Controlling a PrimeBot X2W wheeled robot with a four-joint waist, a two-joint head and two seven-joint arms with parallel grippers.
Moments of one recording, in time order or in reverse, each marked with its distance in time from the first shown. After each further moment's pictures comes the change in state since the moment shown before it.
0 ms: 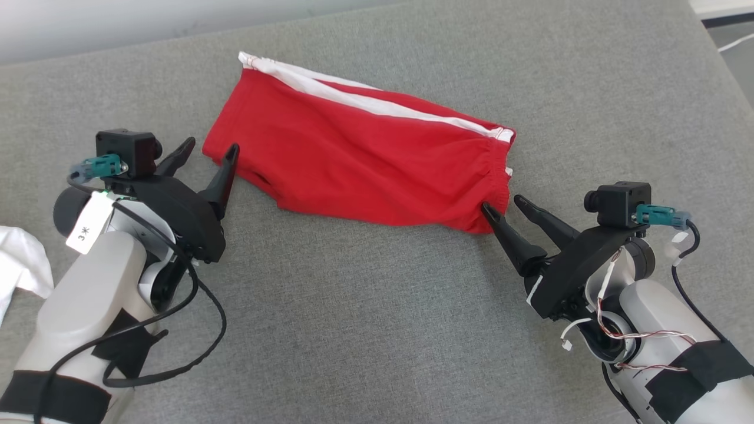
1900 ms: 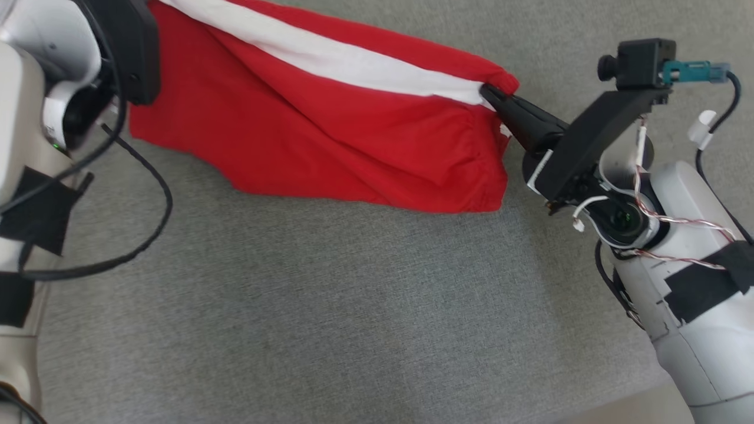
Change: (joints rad) left arm -0.315 0.038 0.175 -0.188 0.259 0.000 0.577; right arm -0.257 0.070 -0.131 -0.032 0.132 -0.024 0.298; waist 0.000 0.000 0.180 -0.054
